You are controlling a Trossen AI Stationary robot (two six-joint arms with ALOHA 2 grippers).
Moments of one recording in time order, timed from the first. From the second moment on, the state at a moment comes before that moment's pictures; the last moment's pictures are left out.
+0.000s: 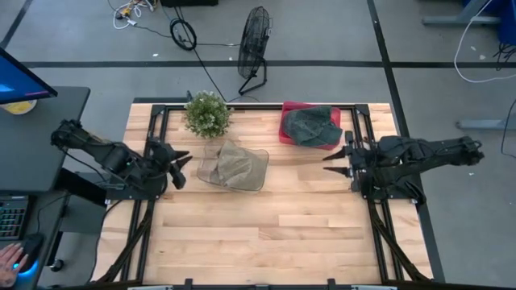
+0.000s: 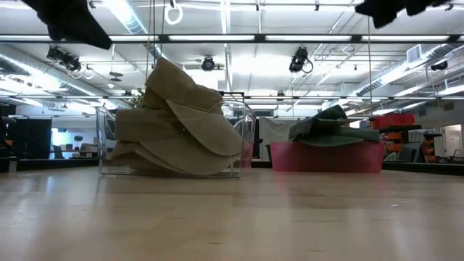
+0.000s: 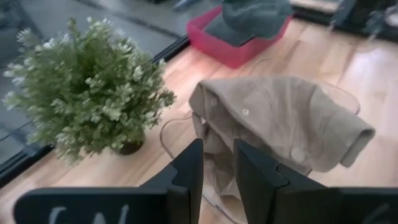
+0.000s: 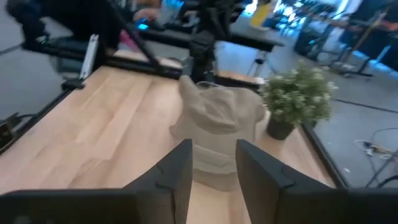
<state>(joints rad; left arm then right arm) -0.51 0.75 0.81 -0.97 -0.95 -0.82 0.17 0.52 0.64 -0.36 0.14 -0.17</state>
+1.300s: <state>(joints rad) -0.27 0.00 0.13 -0.13 -0.71 -0.02 0.10 0.00 0.17 -0.05 0.14 -0.15</state>
